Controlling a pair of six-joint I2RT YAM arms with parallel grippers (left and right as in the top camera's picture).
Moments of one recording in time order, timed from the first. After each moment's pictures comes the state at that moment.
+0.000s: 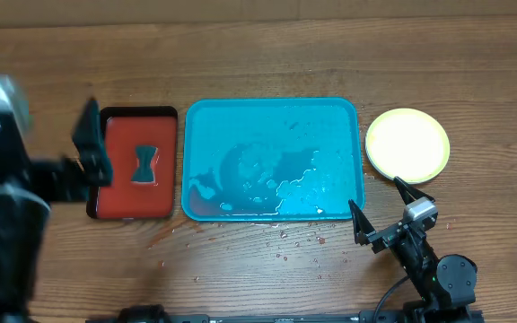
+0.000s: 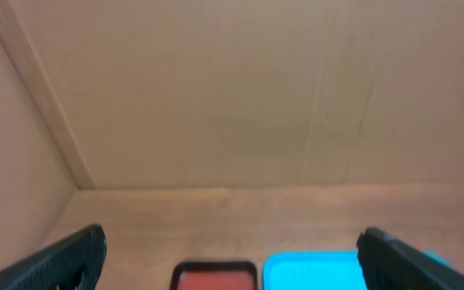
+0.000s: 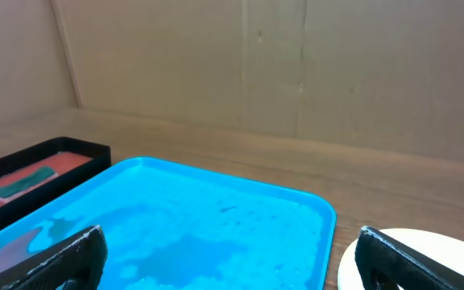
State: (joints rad) left arm 0.07 0.98 1.81 -1.04 0.05 0.03; right arm 0.15 0.01 0.02 -0.01 -0.31 0.04
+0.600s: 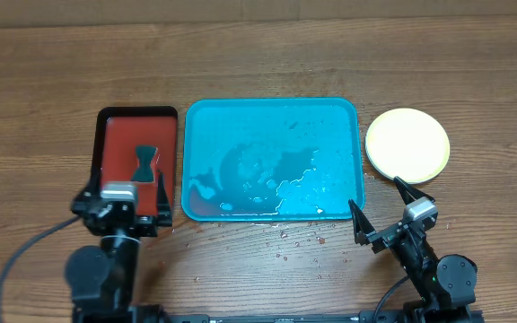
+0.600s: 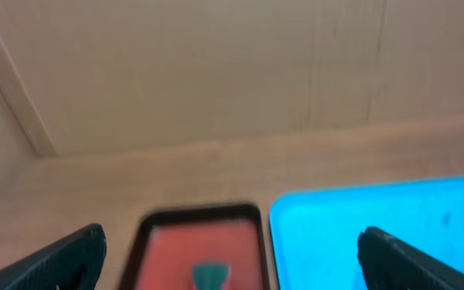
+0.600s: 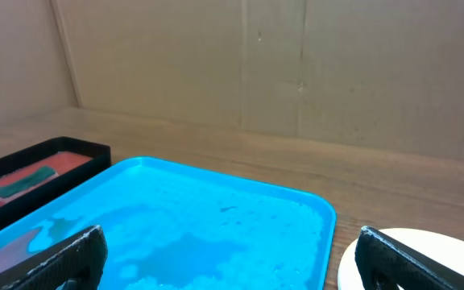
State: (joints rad) left arm 0.07 0.29 0.40 -0.22 0.07 0.11; right arm 0.15 0.01 0.02 -0.01 -0.31 0.04
